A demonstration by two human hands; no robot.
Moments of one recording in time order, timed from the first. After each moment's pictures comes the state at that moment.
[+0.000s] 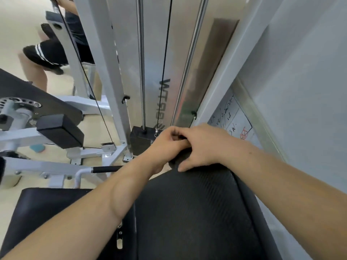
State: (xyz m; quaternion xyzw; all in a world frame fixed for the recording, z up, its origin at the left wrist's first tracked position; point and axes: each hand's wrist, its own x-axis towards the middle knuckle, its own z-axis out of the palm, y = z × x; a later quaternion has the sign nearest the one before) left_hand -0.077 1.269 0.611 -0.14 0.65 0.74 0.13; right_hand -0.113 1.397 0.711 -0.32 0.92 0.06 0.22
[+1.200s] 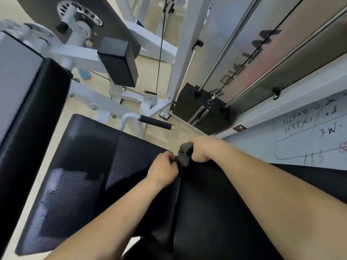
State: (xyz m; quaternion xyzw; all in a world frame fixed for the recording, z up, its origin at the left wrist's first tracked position) left_hand 0.065 1.165 0.377 -0.37 0.77 0.49 0.15; right_hand -0.083 1.223 0.481 -0.30 0.81 0.21 0.46
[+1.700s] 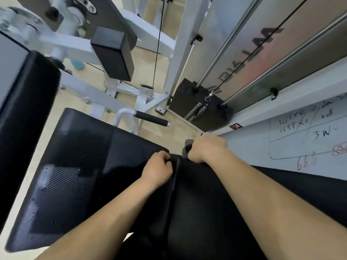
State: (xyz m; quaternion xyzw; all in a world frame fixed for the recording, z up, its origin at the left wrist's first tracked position) left_hand 0.065 1.173 0.367 -0.37 0.77 0.49 0.16; right_hand -0.079 1.234 0.484 -0.20 0.85 0.23 0.42
